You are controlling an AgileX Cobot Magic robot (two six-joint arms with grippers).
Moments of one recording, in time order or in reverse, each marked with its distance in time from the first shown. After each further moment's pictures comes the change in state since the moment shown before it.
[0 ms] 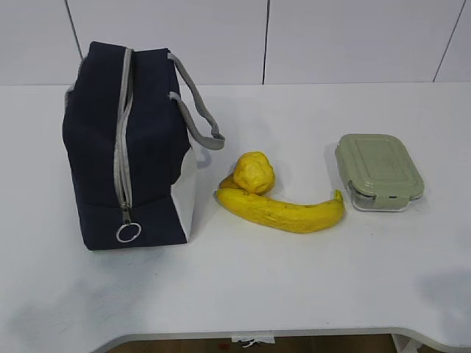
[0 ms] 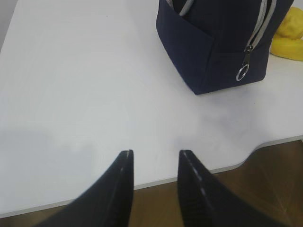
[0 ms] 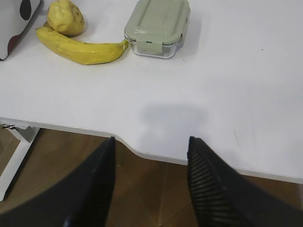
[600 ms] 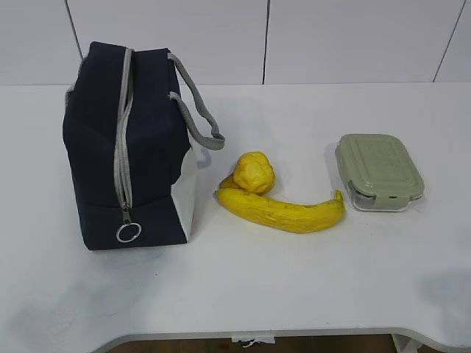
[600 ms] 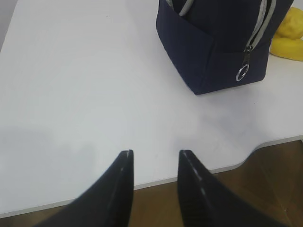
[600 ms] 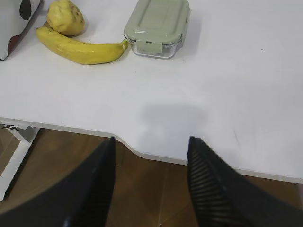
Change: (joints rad) left arm 0.000 0.000 0.000 0.000 0.000 0.000; right arm 0.000 0.000 0.000 0.000 0.000 0.000
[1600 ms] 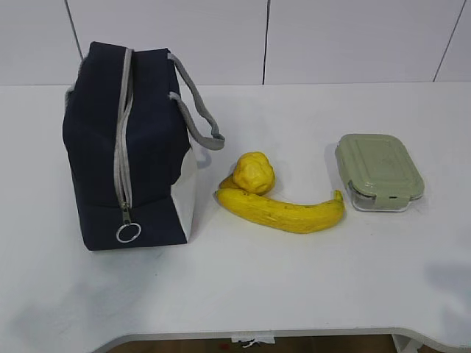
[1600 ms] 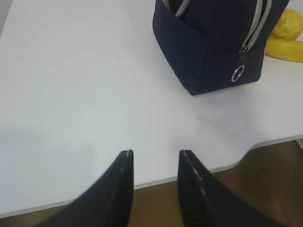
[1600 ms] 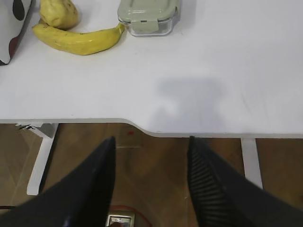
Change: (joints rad) left arm 0.000 0.000 0.000 -0.011 0.000 0.000; right arm 0.000 0.056 -0.051 0.006 0.094 0.183
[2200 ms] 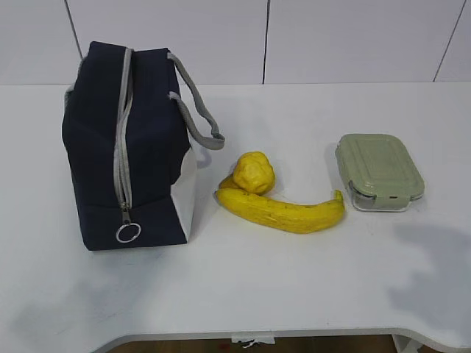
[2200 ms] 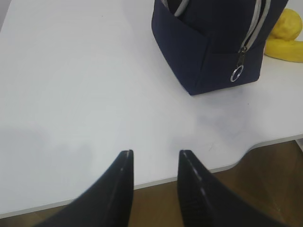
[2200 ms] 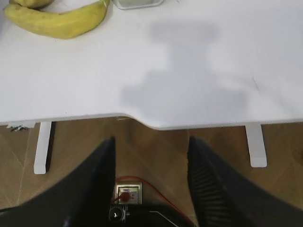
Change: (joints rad) left arm 0.000 0.000 0.000 -0.008 -0.001 0.000; right arm 0.000 0.302 0.000 0.003 -0.143 0.080
